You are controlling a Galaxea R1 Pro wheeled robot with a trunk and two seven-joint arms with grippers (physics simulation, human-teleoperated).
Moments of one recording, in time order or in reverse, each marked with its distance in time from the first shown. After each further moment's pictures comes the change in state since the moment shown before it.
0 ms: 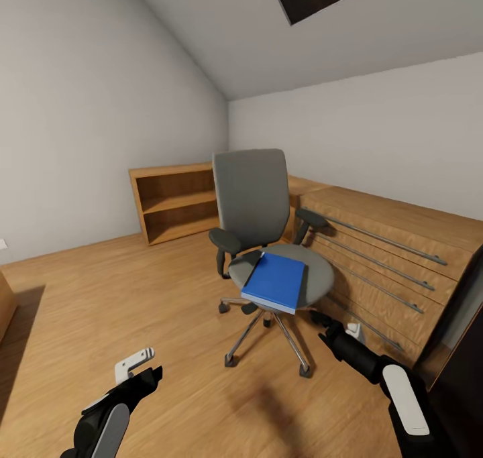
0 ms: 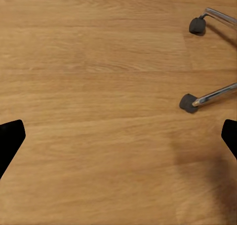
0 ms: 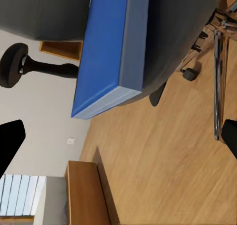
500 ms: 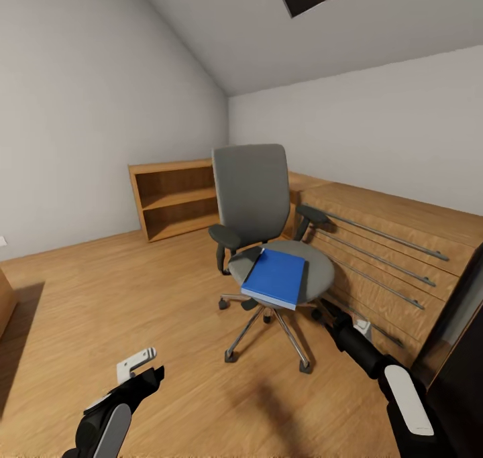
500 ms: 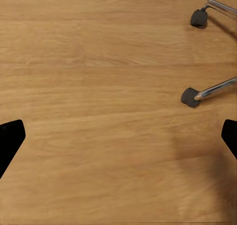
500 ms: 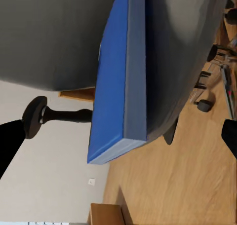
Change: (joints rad) left arm 0.000 -0.001 -0.011 0.000 0.001 0.000 0.001; right arm -0.002 0.003 0.002 0.011 -0.186 -0.164 -0.049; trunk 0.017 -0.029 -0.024
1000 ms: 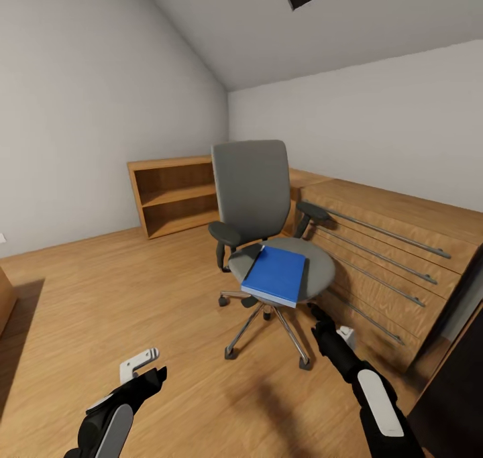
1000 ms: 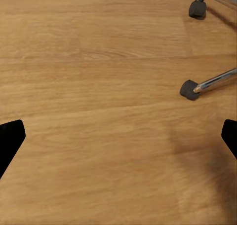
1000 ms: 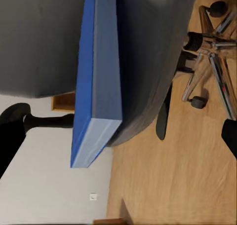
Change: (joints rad) left arm 0.000 0.002 -0.015 0.003 0.001 0.004 -0.008; right arm 0.000 0.095 0.045 0.065 -0.003 -0.164 -0.028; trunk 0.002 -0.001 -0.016
